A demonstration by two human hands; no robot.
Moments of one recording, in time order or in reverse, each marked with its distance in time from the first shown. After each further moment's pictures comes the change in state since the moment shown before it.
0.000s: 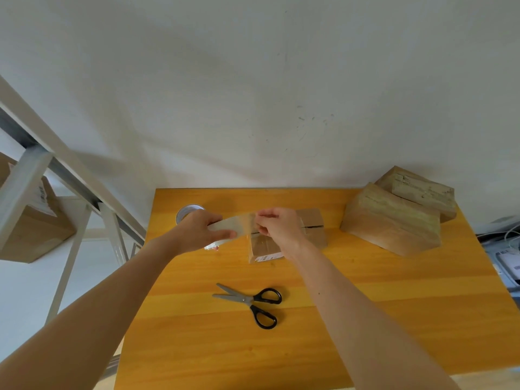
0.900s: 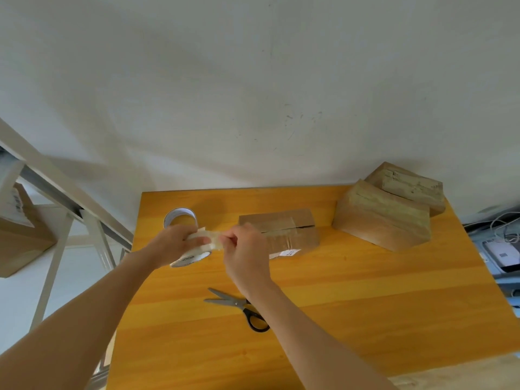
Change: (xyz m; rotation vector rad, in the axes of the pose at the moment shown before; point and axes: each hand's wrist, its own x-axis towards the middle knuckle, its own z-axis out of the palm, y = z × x) left_hand -0.007 -0.022 0.004 0.128 -0.019 -0.261; right_hand -0.039 0.020 0.048 -0.503 0.180 -0.468
